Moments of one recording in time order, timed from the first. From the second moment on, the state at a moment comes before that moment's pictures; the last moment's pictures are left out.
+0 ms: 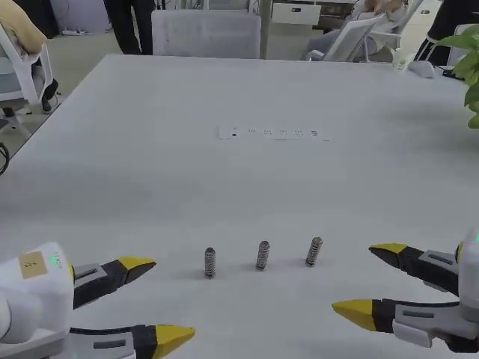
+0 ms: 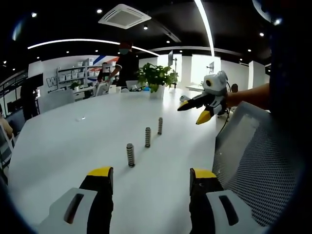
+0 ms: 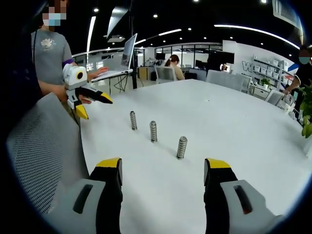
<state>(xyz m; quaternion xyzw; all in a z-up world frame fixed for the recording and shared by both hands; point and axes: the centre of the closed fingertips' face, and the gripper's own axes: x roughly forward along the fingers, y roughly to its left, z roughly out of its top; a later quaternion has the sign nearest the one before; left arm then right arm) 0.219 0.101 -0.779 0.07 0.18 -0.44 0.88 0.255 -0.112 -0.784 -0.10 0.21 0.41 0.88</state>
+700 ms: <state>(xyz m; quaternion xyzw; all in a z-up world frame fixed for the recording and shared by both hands) 0.217 0.099 -0.789 0.05 0.19 -0.43 0.88 0.252 -0.108 -0.786 -0.10 0.21 0.41 0.88</state>
